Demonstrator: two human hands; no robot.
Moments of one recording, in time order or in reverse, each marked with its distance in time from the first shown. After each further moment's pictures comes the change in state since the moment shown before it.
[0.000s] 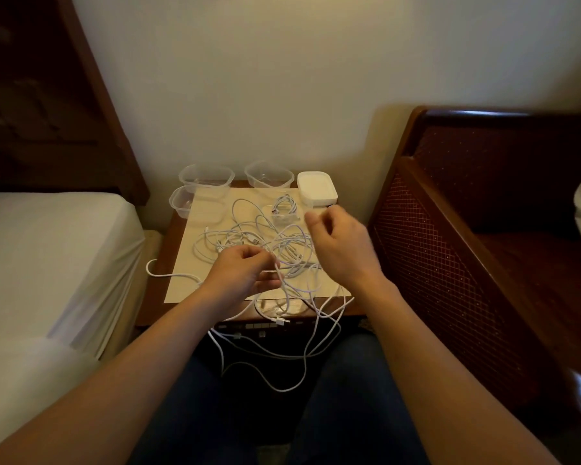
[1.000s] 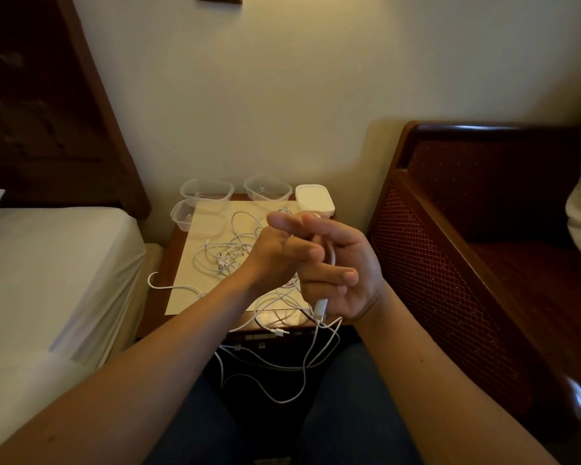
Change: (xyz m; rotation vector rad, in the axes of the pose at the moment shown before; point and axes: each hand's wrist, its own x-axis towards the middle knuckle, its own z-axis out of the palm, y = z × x) left_hand -0.026 0.043 0.073 0.070 -0.240 0.697; right_hand -0.022 -0.037 -0.020 1.815 -1.189 0.240
